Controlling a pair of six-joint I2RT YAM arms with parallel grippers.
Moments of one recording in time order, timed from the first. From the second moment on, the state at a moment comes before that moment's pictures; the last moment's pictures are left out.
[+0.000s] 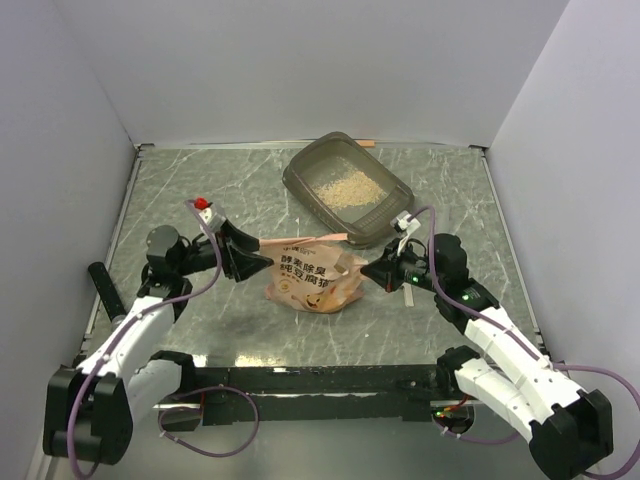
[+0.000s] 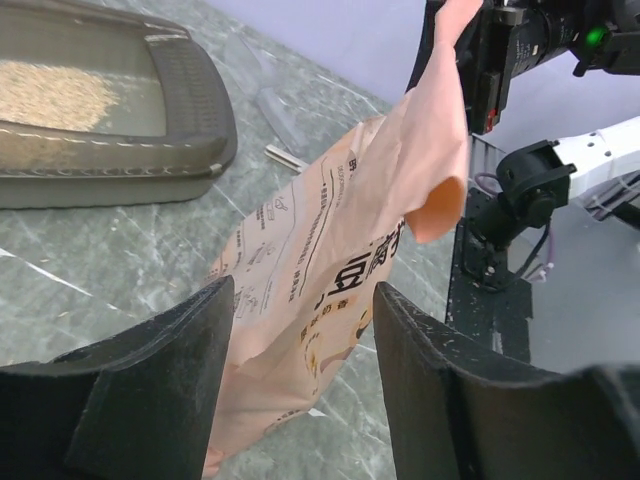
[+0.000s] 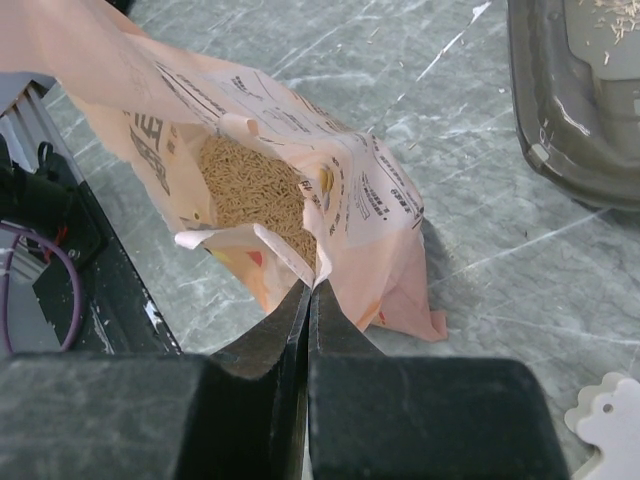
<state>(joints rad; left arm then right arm) -0.15 0.96 0.46 0.52 1.09 -0.35 0.41 0.80 0.54 -0.11 -0.54 0.21</state>
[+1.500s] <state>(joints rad) -0.25 0.91 0.63 -0.23 0.91 -0.39 0.32 0.84 0.50 -0.27 -0.93 0.55</state>
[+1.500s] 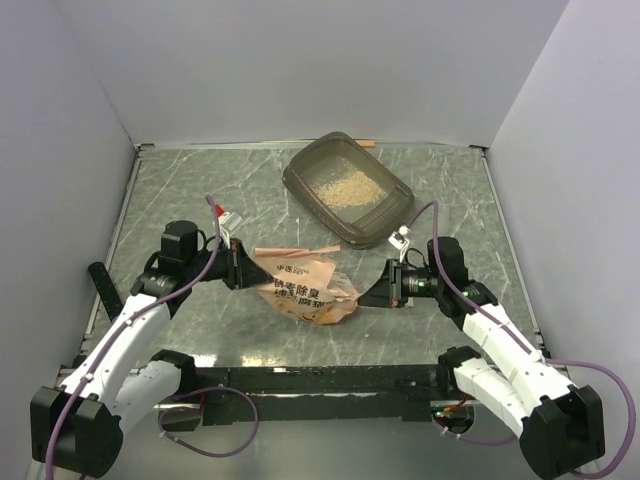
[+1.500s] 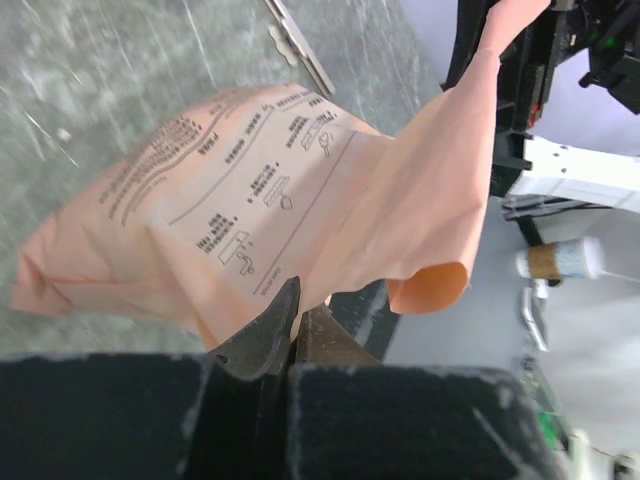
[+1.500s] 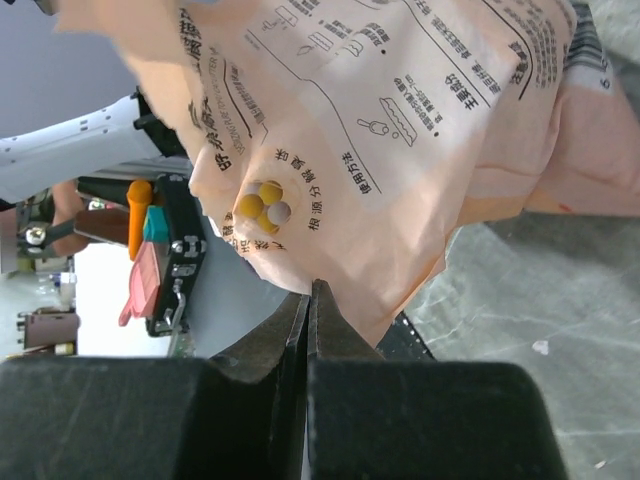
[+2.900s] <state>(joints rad) -0.22 0.87 0.61 -0.77 0.74 -0.51 0.30 0.74 0.49 -0.73 -0.75 0.49</state>
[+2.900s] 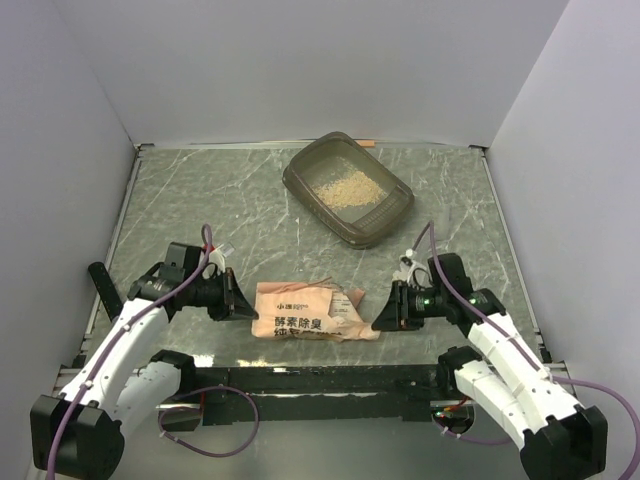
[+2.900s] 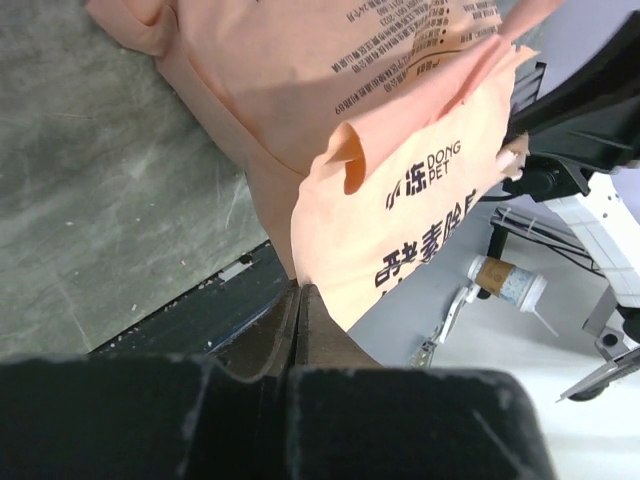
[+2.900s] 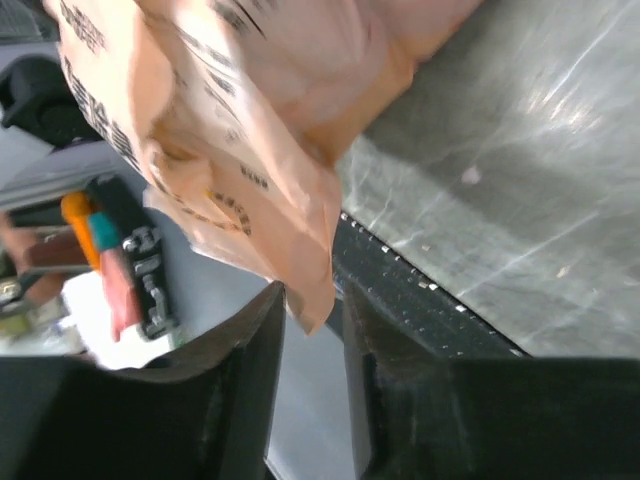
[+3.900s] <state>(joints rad) -0.22 0.91 0.67 -0.79 0.73 -0.47 1.32 1.05 1.01 -0.69 -0.01 0.02</state>
